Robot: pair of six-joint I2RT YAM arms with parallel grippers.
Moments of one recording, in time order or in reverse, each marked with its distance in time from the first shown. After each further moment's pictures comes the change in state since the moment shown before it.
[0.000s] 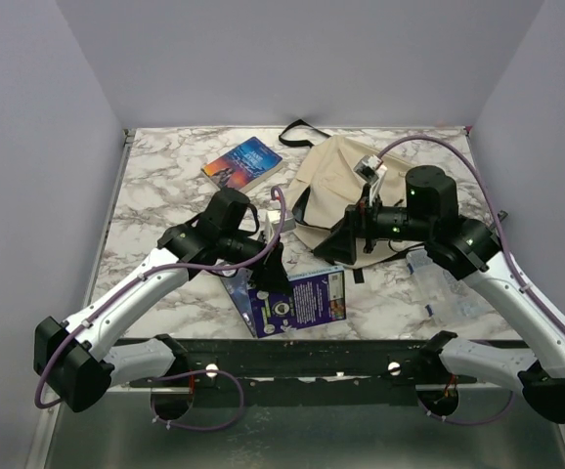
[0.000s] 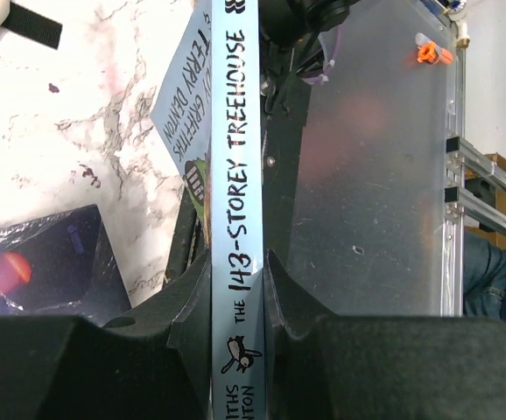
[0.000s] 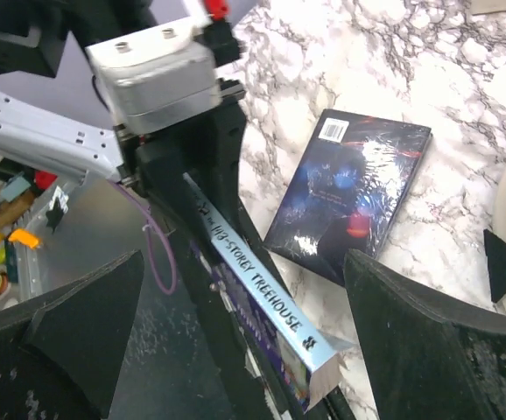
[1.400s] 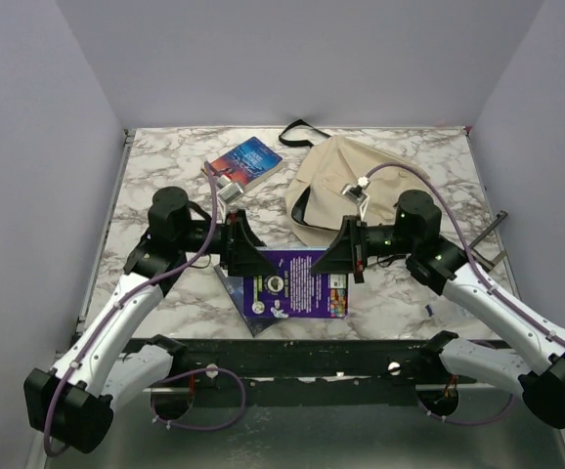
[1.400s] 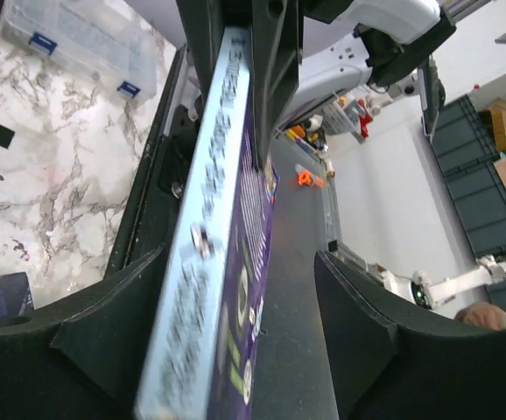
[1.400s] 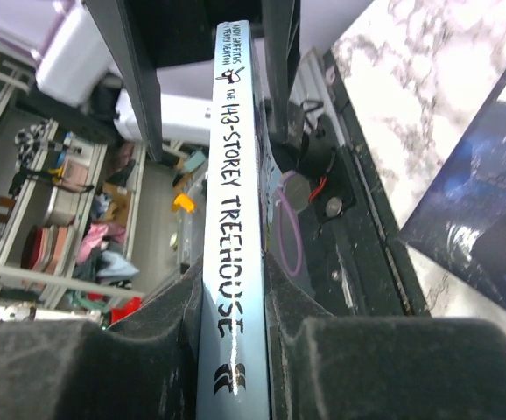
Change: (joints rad) left arm 0.267 -0.174 -0.181 0.563 0.293 -0.626; right arm -0.027 -0.029 -0.376 0.552 -0.397 0.415
